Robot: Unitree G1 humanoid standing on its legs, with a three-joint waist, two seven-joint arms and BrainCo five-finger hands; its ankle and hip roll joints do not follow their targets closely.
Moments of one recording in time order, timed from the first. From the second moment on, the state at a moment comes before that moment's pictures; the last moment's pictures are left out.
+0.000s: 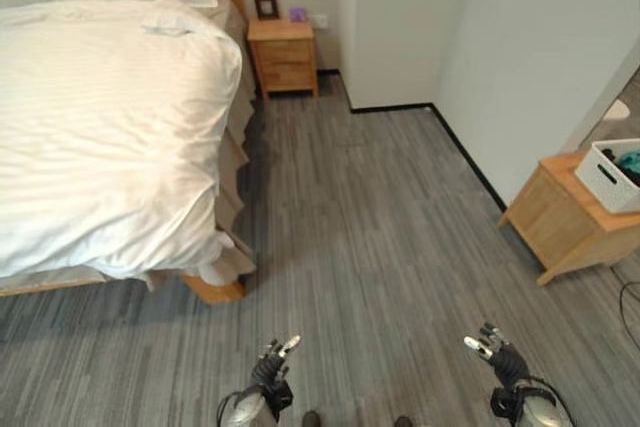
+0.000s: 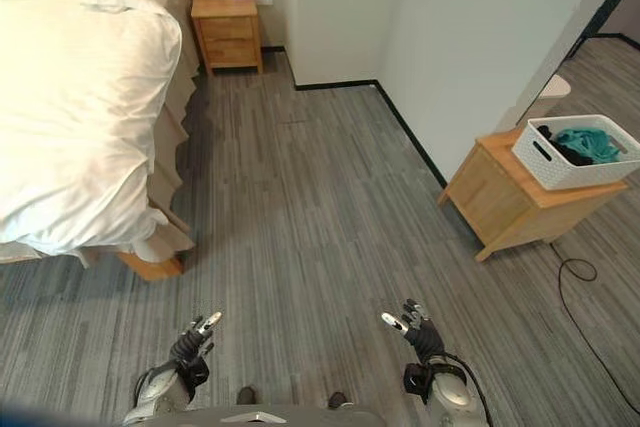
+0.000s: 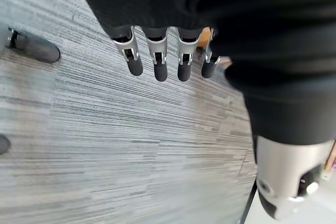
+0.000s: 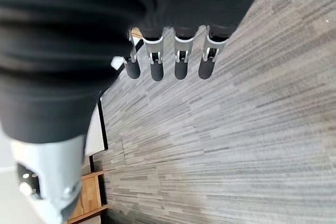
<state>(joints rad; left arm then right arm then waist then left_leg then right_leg) 0.05 0.13 -0.09 0.93 -0.58 -0.14 0.01 0.23 -0.29 0.13 0.49 0.47 -0.10 -0.04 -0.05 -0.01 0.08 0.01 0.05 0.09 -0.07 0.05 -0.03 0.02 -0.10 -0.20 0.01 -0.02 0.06</state>
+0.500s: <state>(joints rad) 0.08 0.19 -0.06 0.92 -0.58 -0.14 0.02 0.20 -0.25 0.22 0.52 0.47 -0.09 -0.03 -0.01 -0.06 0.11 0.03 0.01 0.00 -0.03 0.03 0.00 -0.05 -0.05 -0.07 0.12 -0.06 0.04</state>
